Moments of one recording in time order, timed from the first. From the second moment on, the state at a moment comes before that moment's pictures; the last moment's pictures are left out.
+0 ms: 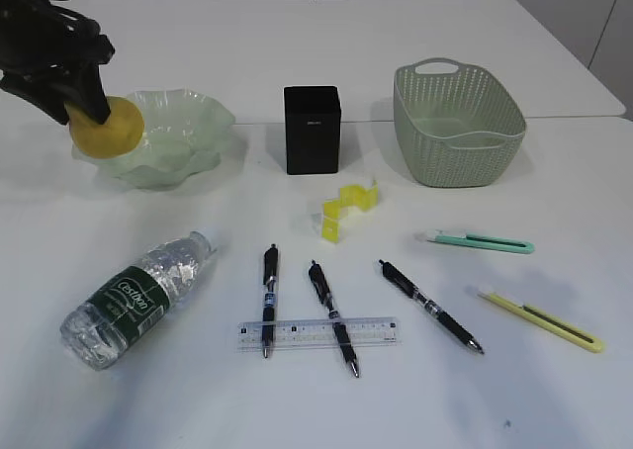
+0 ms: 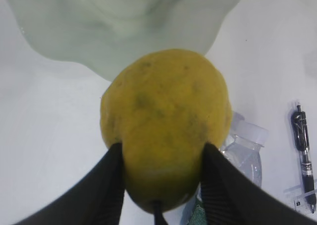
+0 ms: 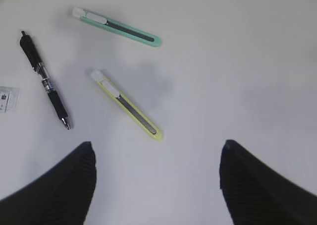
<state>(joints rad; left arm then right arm) -0.07 2.04 -1.89 -0.20 1.24 0.09 0.18 1.14 -0.97 -0.19 0.98 0.11</state>
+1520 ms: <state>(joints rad) -0.06 2.16 -2.04 -0.20 1.16 0.09 0.18 1.14 -0.97 -0.19 0.91 0.11</state>
